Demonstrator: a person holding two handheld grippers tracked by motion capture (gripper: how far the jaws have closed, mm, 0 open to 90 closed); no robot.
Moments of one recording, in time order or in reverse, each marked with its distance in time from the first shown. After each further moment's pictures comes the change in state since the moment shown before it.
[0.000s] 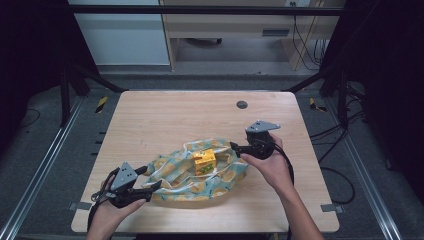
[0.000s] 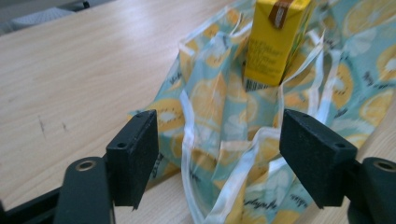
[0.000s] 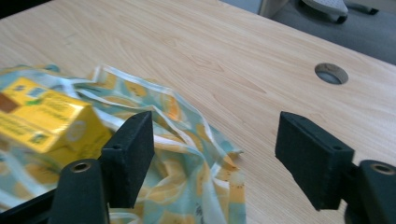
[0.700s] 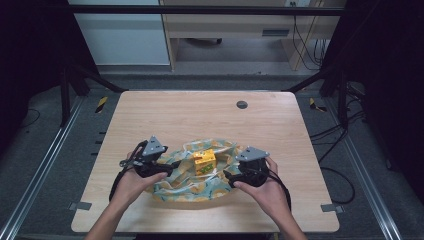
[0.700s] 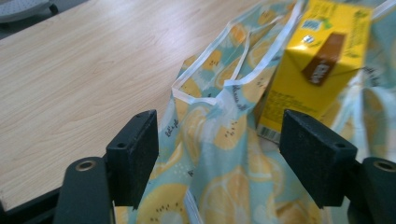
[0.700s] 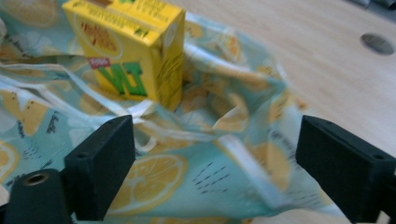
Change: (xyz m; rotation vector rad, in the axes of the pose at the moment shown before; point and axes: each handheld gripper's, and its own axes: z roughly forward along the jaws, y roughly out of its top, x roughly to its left) left arm 0.014 0.057 0.082 0.145 -0.051 0.078; right arm 0.053 -0.047 -0.009 0.090 0.019 -0.082
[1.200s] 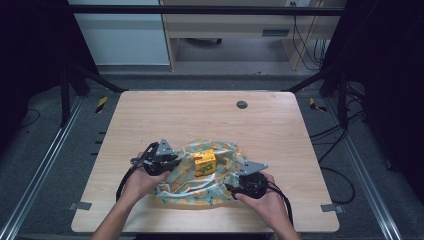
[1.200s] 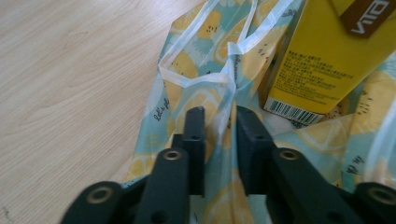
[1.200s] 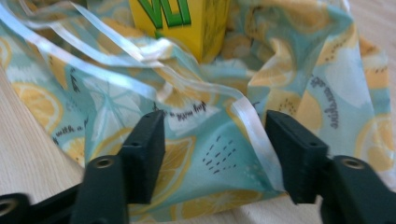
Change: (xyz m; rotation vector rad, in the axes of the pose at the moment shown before) left arm -0.001 -0.008 0.024 0.105 -0.020 0.030; right arm 0.011 -0.036 0.008 0.072 0.105 -0.020
